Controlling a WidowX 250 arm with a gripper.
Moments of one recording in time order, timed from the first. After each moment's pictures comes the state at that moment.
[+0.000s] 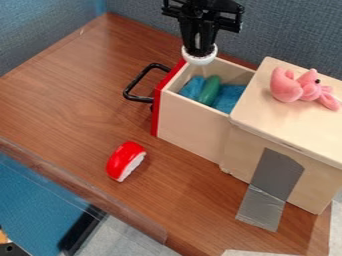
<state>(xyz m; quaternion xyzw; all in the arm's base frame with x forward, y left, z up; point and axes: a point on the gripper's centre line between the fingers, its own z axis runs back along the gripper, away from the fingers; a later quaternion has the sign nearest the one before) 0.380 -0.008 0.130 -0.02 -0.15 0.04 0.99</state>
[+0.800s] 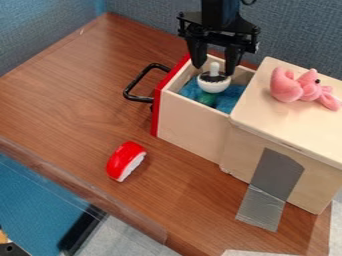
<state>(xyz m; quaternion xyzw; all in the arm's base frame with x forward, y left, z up) 0.374 -0.037 0.116 -0.06 -0.13 0.01 0.99</state>
